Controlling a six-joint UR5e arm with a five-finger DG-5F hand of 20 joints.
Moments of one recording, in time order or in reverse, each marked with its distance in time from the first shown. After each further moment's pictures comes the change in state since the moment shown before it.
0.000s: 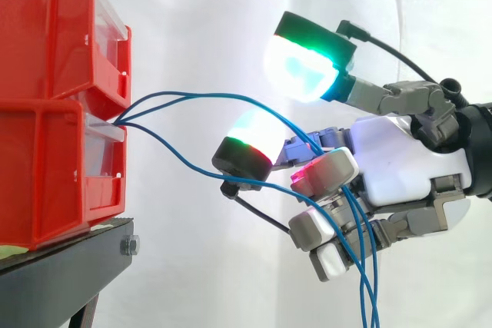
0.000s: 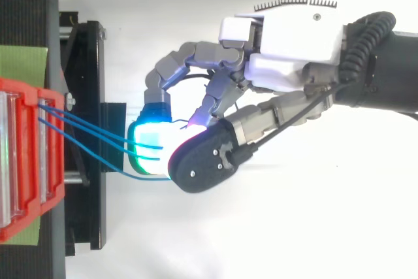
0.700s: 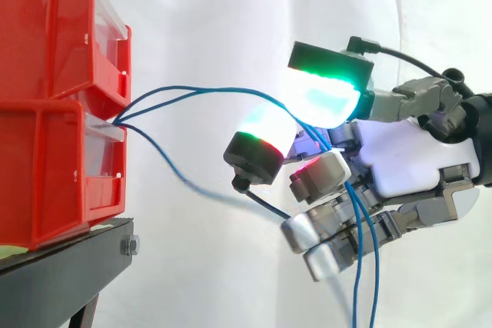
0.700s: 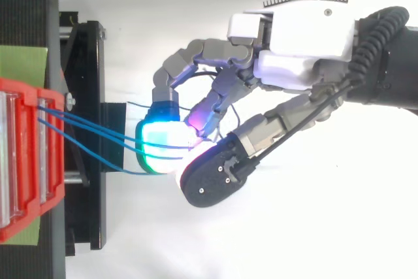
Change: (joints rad) arm -0.003 0.015 0.000 -0.035 -0.005 0.000
